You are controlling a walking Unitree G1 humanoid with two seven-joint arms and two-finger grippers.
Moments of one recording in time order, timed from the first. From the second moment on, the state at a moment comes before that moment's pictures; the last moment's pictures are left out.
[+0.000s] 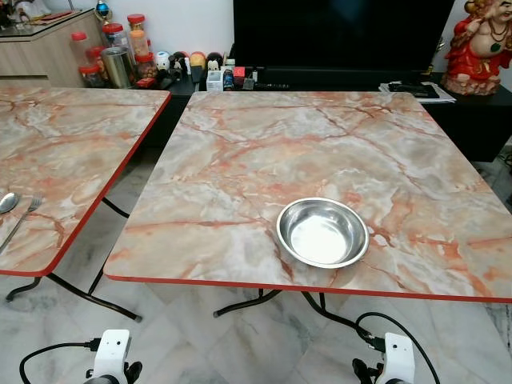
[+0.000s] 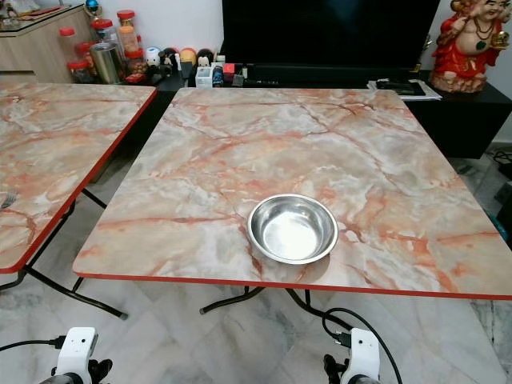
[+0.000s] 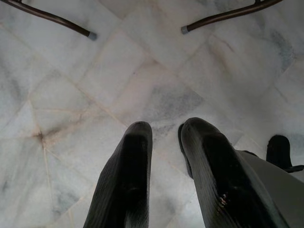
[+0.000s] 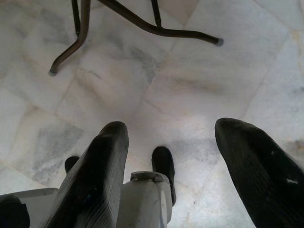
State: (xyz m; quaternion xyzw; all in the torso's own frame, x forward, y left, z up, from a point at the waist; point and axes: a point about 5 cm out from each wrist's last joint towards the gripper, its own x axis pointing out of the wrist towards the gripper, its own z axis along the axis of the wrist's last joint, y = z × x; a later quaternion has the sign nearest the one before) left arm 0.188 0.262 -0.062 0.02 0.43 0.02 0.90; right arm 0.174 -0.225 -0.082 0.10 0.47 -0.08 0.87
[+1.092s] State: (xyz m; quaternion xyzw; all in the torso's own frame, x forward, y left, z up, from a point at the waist) left arm 0.188 0.261 -0.062 0.02 0.43 0.01 0.90; right arm 0.168 -0.226 -0.084 0.11 0.46 -0.09 0.88
